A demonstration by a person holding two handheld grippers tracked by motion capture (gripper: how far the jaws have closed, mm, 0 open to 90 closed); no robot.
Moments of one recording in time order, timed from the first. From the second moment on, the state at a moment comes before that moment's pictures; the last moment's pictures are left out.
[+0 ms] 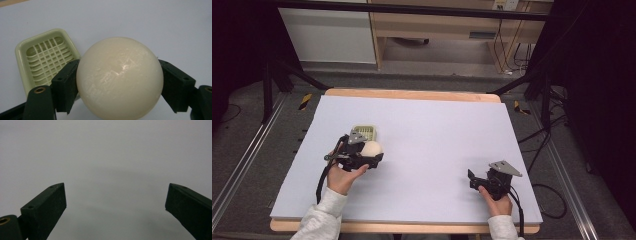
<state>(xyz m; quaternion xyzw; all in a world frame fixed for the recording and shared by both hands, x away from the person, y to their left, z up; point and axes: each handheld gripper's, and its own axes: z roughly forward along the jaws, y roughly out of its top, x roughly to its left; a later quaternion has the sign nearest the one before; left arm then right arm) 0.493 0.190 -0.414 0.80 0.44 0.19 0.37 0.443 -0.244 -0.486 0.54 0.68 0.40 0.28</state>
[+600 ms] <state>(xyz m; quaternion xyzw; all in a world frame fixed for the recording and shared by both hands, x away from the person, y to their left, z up) 0.509 0.205 -0.410 0.79 0.46 0.20 0.36 0.444 -0.244 -0.486 0.54 0.69 0.40 0.28</state>
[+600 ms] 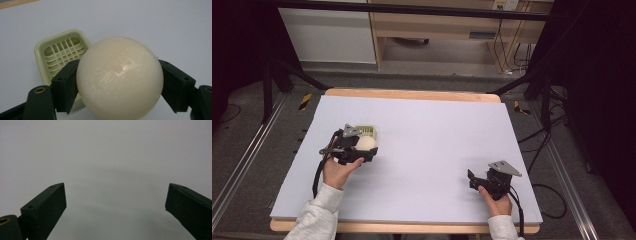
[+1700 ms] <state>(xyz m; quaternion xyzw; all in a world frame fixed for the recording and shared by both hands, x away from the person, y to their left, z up) 0.549 0.224 -0.419 0.78 0.49 0.20 0.34 0.444 -0.245 -0.487 0.54 0.69 0.39 0.28</state>
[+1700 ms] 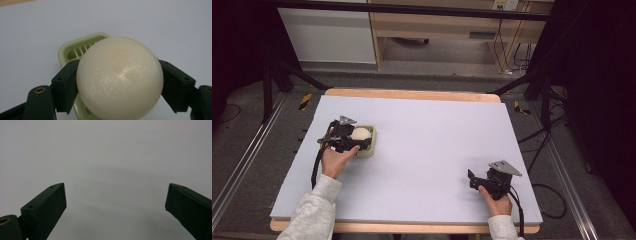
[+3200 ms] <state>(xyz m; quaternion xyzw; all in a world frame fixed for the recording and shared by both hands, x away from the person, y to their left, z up) 0.574 0.225 -0.445 0.78 0.51 0.20 0.30 0.444 -0.245 -0.487 0.54 0.69 0.39 0.28</state>
